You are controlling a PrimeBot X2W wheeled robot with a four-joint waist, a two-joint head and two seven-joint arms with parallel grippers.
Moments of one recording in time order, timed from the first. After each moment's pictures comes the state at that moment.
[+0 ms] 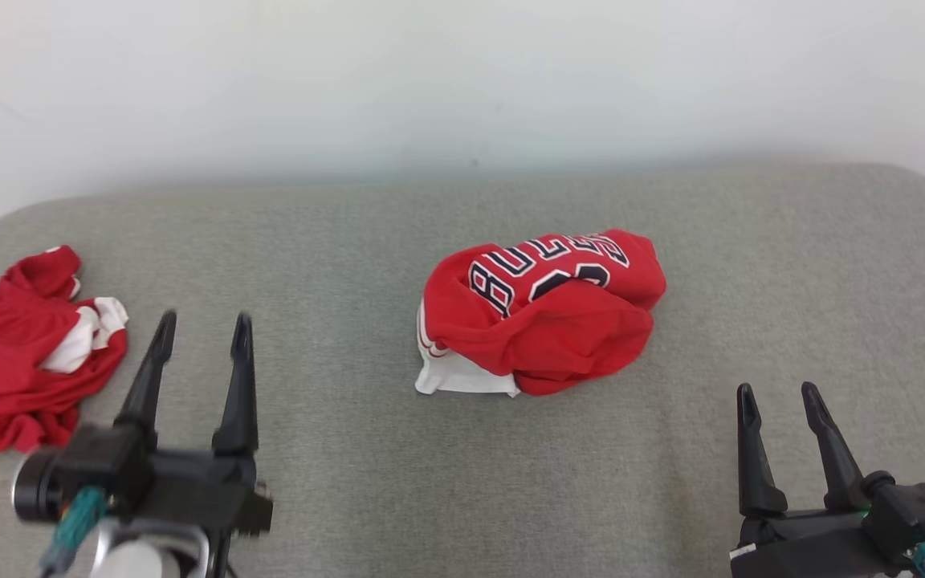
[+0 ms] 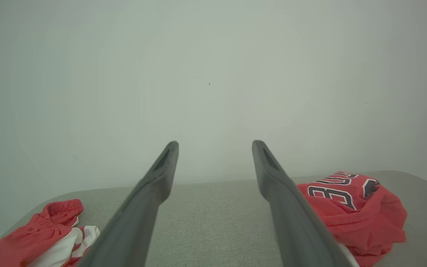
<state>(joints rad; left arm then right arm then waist) -0.28 0.29 -0.27 0.11 -0.41 0.07 -0.26 -0.03 -0.05 -0.01 0.10 0.19 0.13 -0.26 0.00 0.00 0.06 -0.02</state>
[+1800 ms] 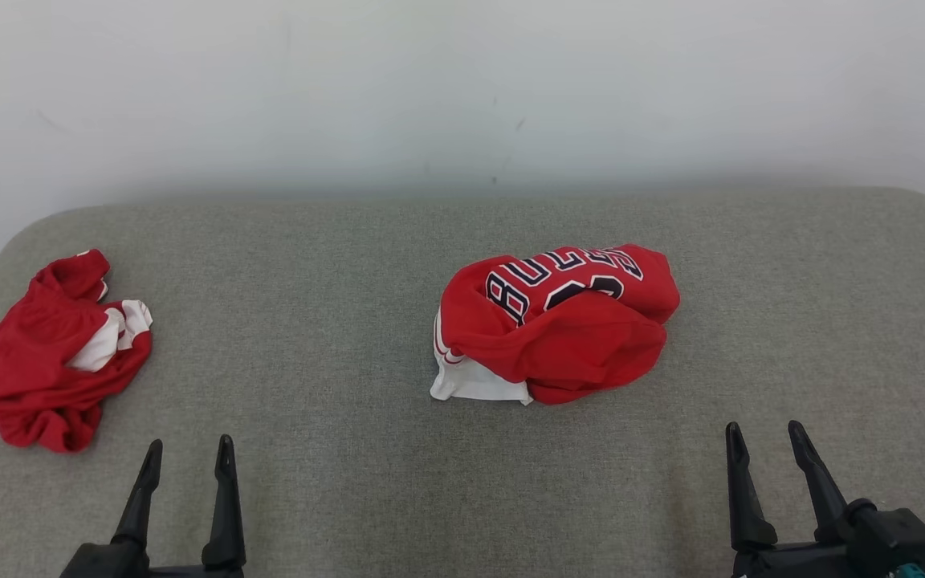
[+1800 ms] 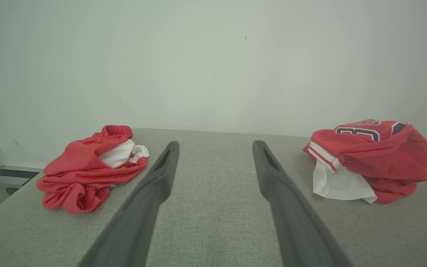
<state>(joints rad) 0.00 0.09 0.01 0.11 -0.18 -0.09 -0.26 0.02 -0.05 0.00 0.15 0.18 0.13 -0.26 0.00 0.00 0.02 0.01</state>
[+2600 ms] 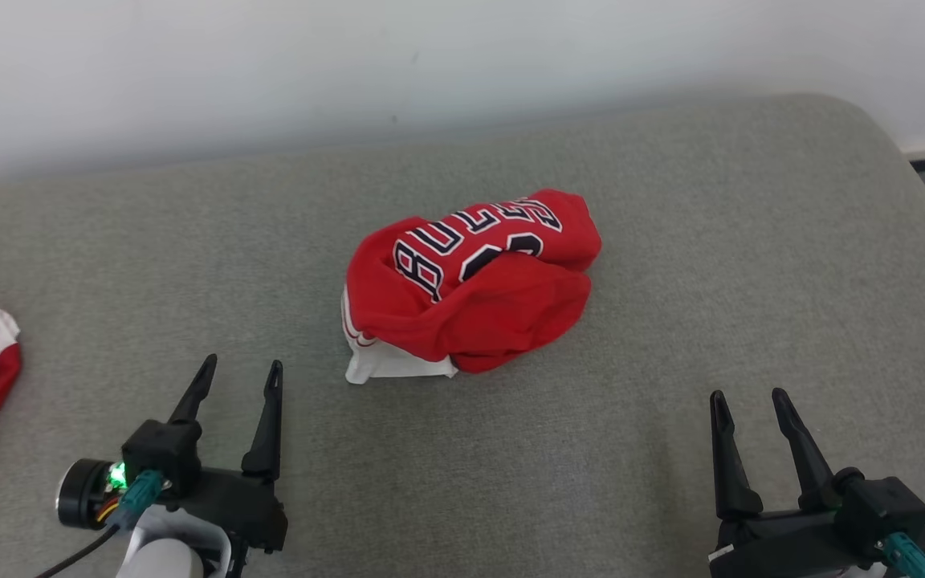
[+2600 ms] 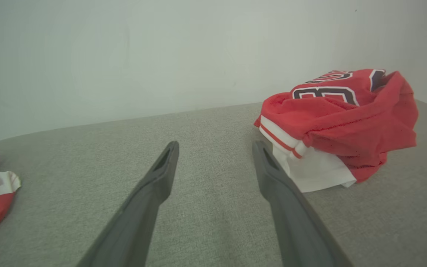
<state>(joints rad) -0.29 0.15 -0.12 0.40 -0.19 -0.12 -0.25 -0.05 -0.05 0.03 0.17 0.20 0.13 -0.26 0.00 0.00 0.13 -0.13</state>
